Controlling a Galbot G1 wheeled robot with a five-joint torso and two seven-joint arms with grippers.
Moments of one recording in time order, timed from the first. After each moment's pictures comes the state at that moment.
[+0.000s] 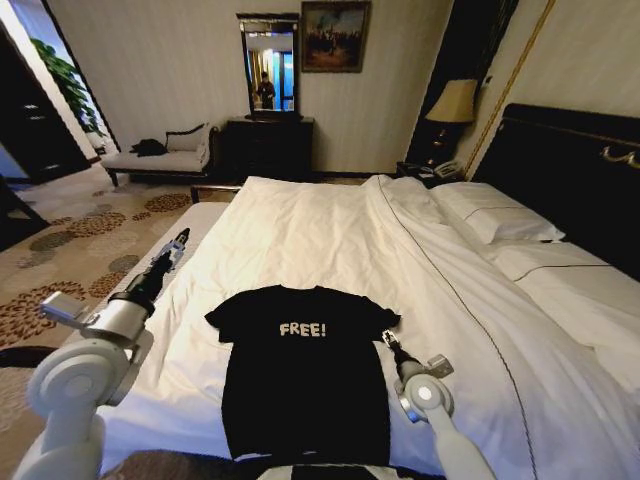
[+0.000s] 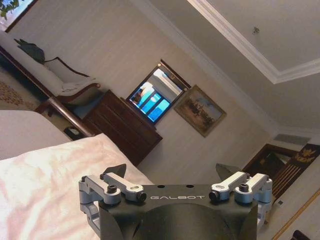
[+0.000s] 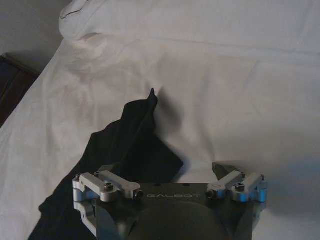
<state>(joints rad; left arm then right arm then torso) 1.28 -1.16 -0.91 -2.39 -1.41 0.40 -0.43 -1.38 1.29 0.46 1.92 1.34 -0.09 0.68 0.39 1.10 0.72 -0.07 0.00</state>
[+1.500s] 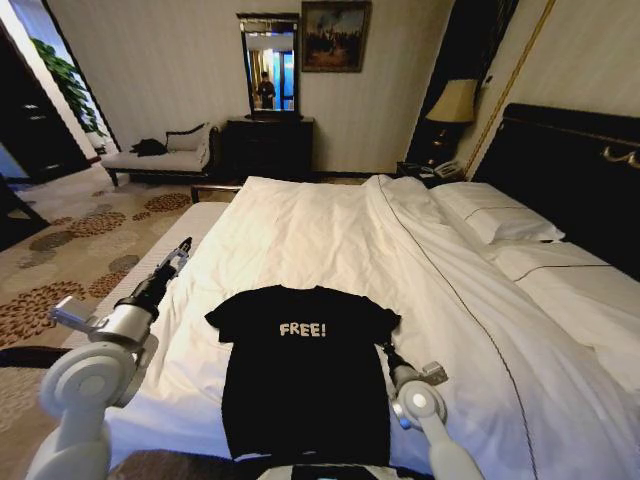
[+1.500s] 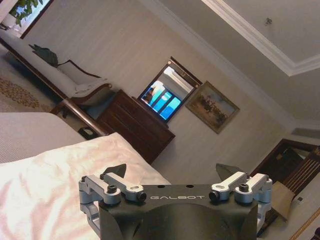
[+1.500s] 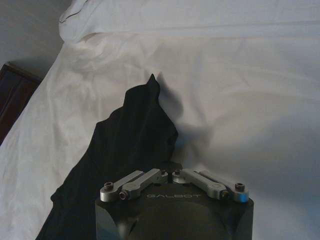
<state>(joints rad) 1.29 -1.18 -0.88 -2.36 -1.33 0.40 -0.43 -1.45 1.34 0.44 1.98 1.30 -0.03 0.67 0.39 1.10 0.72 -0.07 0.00</state>
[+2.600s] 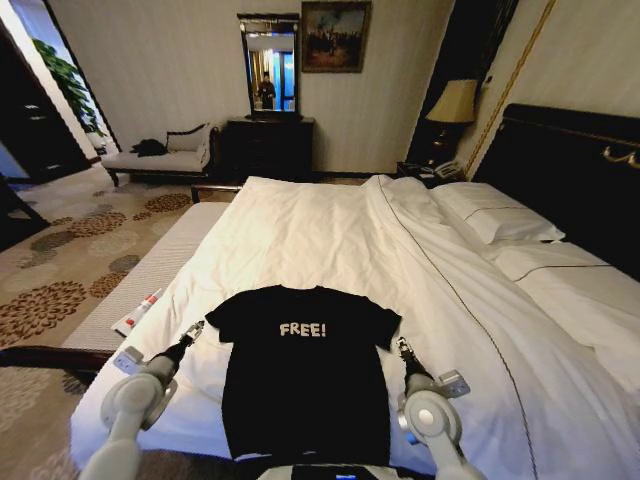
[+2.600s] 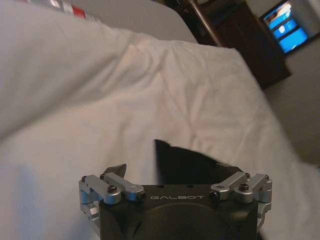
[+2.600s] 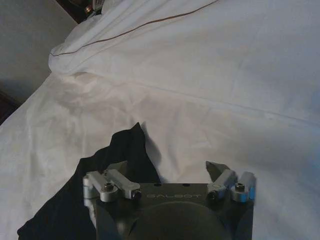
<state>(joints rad) 1.35 -1.26 -0.81 -1.89 -1.43 0.45 -0.46 -1.53 1.38 0.47 2.12 1.07 -0.03 0.82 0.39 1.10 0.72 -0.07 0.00</state>
